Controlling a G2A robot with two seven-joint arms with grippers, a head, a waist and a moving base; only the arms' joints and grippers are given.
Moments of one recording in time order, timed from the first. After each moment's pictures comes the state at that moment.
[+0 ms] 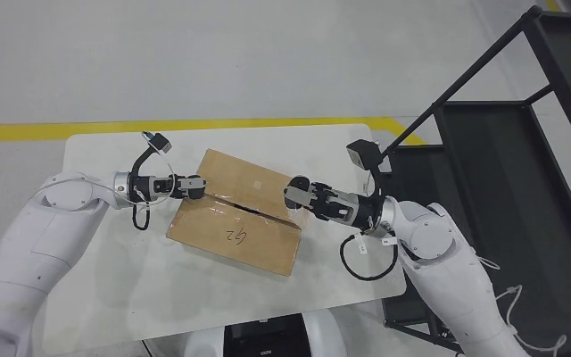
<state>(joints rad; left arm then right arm) 0.74 -0.89 -0.81 -1.08 -0.61 -0.53 -1.25 -1.41 -1.07 1.31 -1.99 0.17 -0.44 0.75</state>
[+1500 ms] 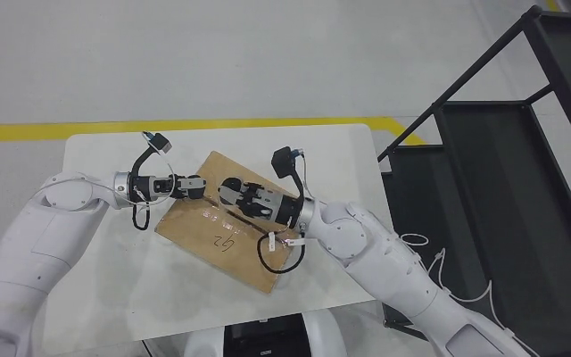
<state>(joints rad) 0.74 -0.89 -0.81 -1.08 -0.61 -0.53 -1.25 -1.16 -1.20 0.89 -1.71 -0.28 -0.43 0.32</state>
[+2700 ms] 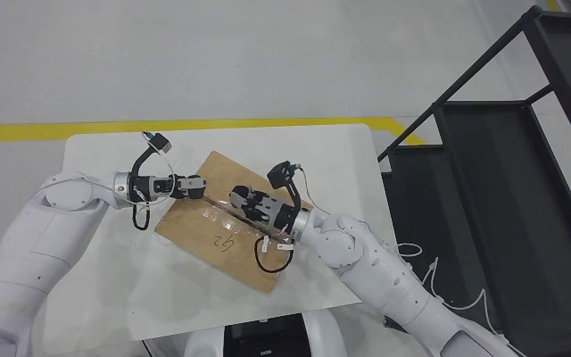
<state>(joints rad) 0.74 -0.89 -0.81 -1.08 -0.61 -0.53 -1.25 -1.21 -1.23 0.88 -1.63 -0.46 -0.33 0.20</state>
